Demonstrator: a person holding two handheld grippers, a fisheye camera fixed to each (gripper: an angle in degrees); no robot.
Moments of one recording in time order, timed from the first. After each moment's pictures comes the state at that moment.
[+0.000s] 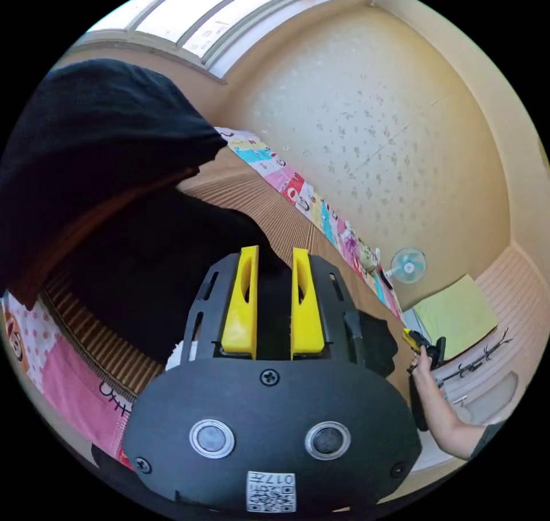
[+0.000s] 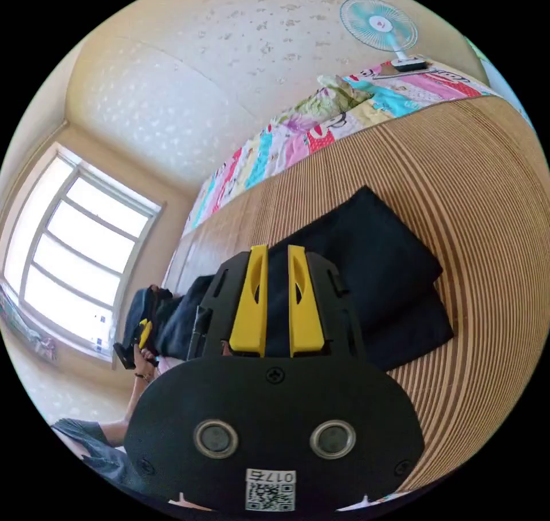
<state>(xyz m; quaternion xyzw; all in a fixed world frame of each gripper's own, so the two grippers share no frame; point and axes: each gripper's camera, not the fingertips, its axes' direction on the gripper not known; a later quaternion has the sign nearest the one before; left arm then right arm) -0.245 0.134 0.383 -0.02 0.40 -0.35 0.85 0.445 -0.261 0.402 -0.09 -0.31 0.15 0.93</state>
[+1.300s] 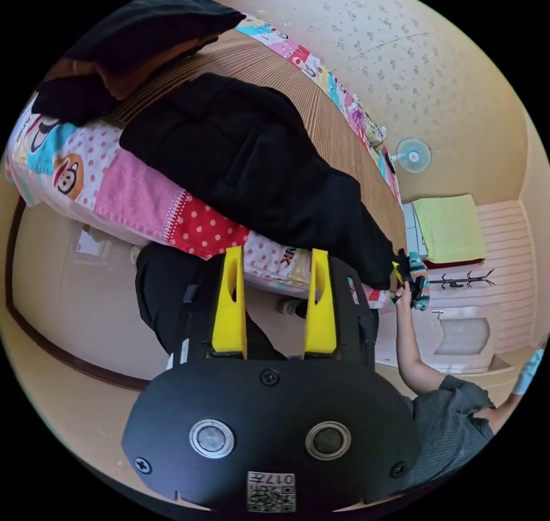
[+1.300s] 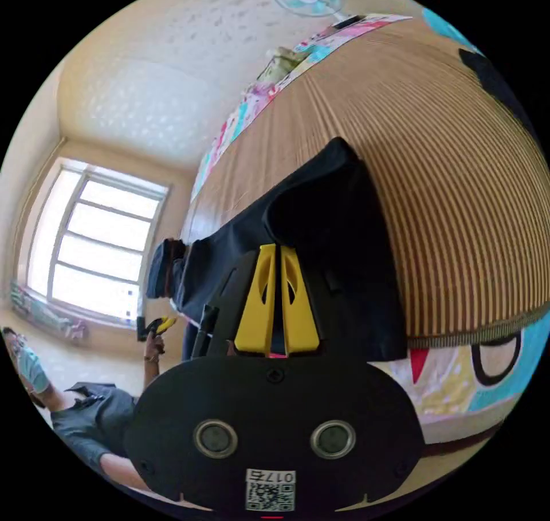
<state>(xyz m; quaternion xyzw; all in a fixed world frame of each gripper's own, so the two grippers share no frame) -0.335 0.199 0.237 -0.23 0.51 -0.27 0.79 0.558 -0.067 0.302 -0.06 -0.46 0.17 0.87</state>
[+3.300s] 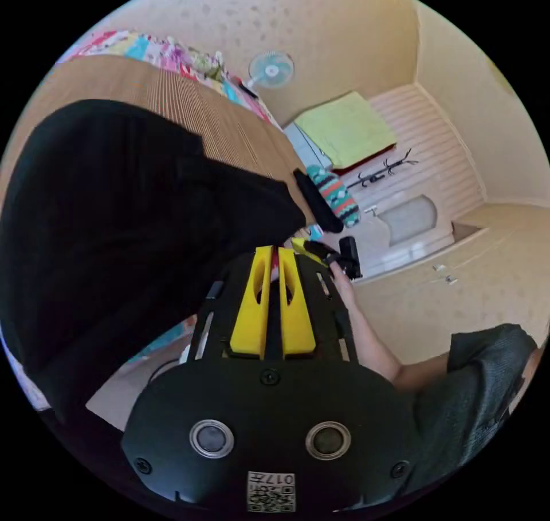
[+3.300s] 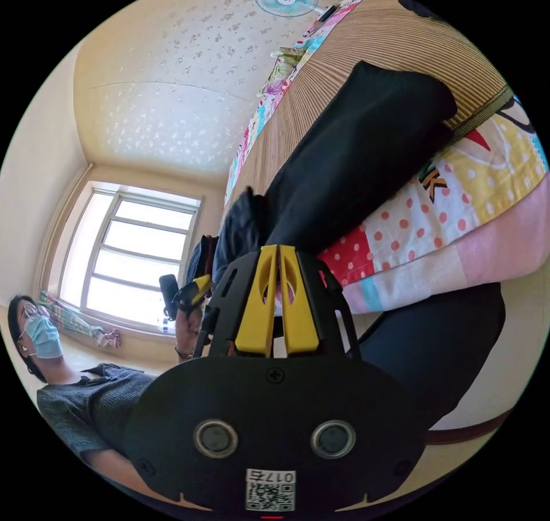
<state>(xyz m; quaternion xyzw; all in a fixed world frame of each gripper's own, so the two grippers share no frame) 0.028 0.069 0.214 -0.13 0.72 0.01 0.68 0.529 0.113 0.283 -0.04 -0.47 0.29 0.84</state>
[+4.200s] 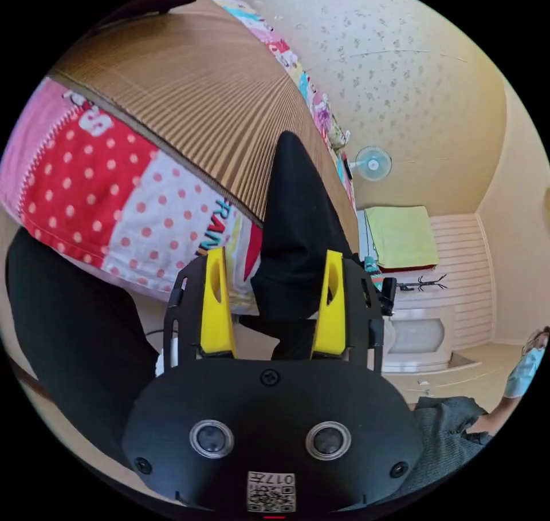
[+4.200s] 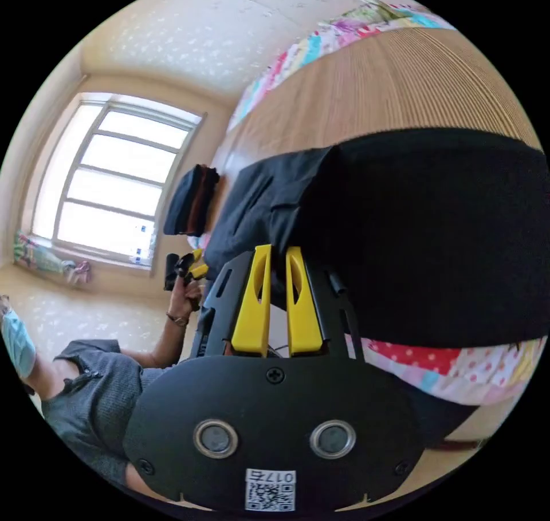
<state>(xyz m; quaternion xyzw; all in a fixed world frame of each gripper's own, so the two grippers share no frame) -0.177 0.185 0.389 -0.20 0.64 -0.31 0.67 0.424 0.027 0.351 -0.22 -0.40 0.13 0.88</state>
